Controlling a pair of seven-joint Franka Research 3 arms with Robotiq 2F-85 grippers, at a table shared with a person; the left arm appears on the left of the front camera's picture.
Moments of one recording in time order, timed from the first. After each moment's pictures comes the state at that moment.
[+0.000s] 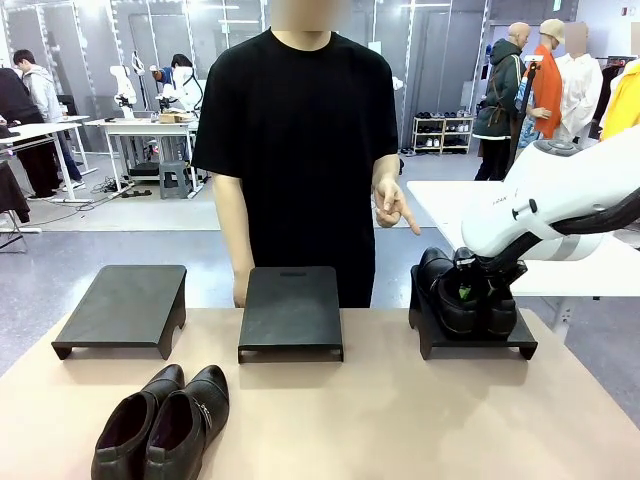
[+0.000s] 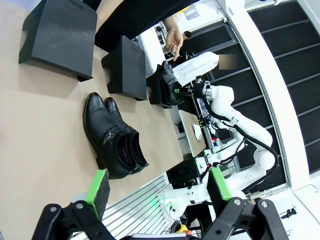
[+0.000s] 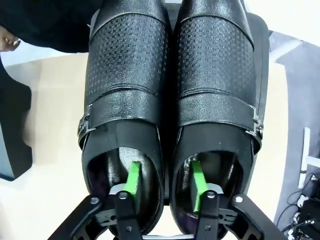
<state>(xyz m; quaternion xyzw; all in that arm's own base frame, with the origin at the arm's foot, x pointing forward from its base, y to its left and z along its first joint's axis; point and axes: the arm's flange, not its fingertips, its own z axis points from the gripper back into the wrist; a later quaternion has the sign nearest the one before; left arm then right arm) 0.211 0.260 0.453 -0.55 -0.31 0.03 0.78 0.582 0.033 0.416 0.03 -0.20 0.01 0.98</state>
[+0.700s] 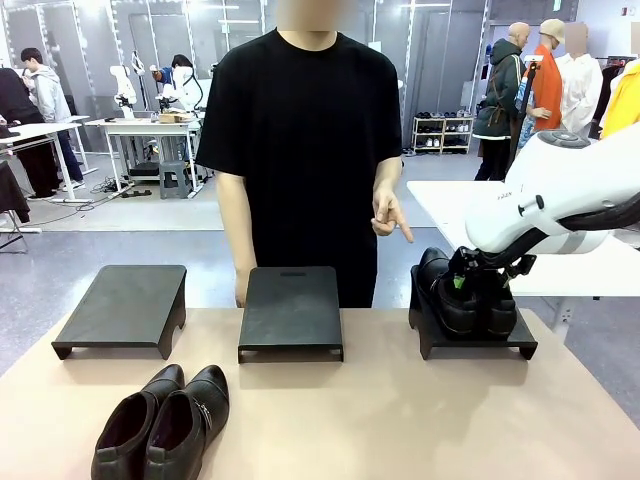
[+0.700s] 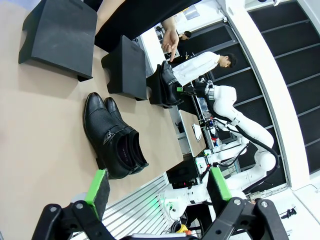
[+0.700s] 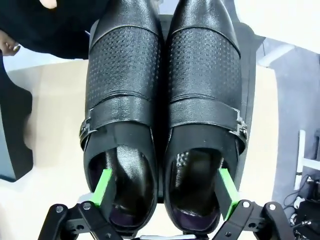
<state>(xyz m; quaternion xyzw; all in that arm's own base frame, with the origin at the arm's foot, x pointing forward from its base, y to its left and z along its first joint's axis) 0.211 0.260 0.453 -0.55 -0.31 0.03 0.78 0.580 0.031 0.430 0.02 -0.21 0.00 0.98</state>
